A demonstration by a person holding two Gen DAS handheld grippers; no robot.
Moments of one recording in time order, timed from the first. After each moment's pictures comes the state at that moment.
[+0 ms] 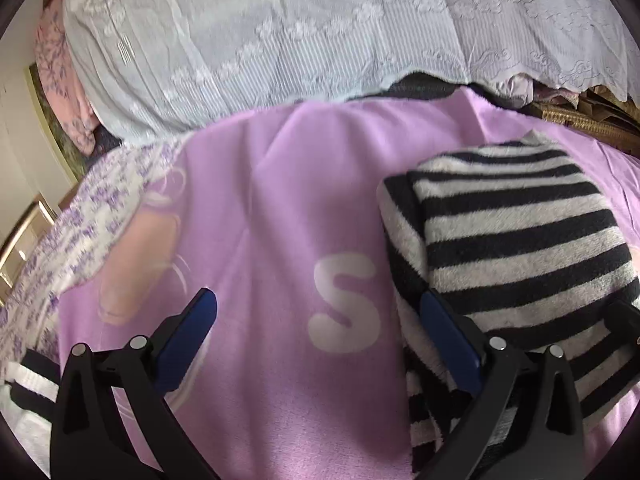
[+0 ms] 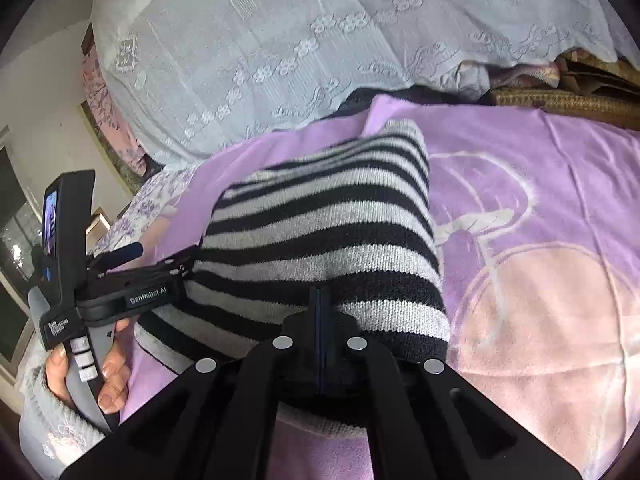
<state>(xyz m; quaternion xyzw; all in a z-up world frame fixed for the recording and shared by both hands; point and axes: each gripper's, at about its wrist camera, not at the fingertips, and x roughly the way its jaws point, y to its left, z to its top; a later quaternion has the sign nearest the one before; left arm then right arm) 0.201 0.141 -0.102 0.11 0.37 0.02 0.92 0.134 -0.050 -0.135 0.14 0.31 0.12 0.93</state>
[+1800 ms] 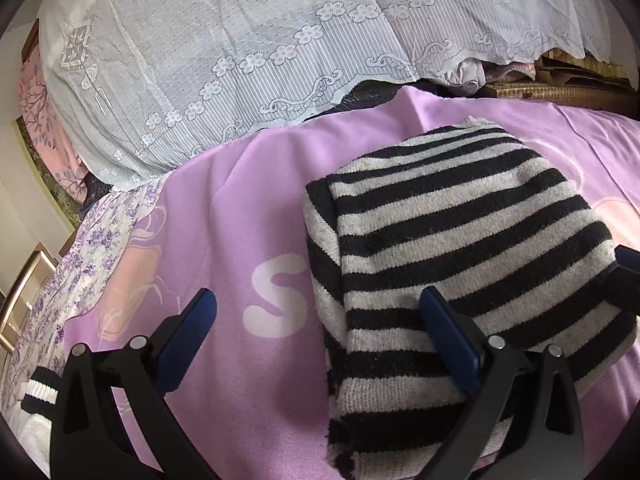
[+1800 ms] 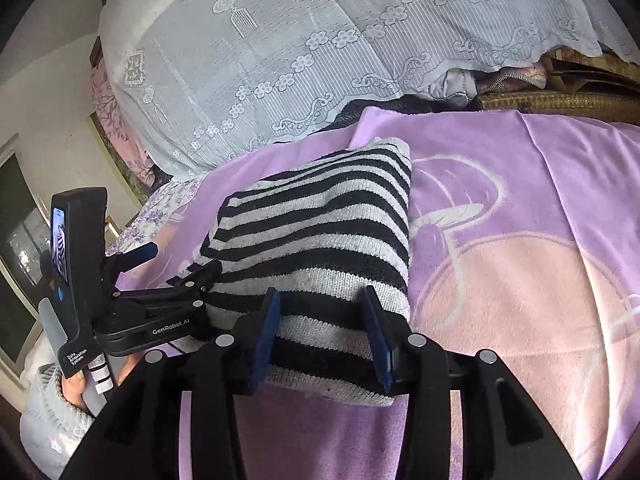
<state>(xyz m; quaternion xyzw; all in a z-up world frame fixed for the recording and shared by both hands) 0.173 0.096 -0.110 0.17 0.33 -0.01 0.93 0.115 -0.084 -0.133 0.15 0.30 0.13 0.93</state>
